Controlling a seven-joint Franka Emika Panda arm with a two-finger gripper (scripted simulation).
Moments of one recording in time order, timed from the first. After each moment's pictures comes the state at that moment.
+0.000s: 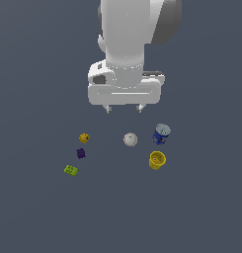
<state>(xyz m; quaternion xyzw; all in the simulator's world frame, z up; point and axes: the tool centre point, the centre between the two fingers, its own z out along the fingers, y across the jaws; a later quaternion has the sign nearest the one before) 0.003 0.011 0.313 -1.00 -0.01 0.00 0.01</state>
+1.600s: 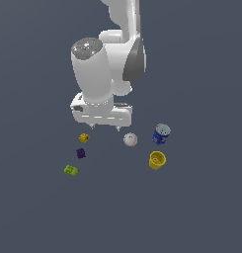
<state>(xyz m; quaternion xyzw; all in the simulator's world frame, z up) -0.006 -0.059 0.212 -1.00 0.07 0.01 0.02</state>
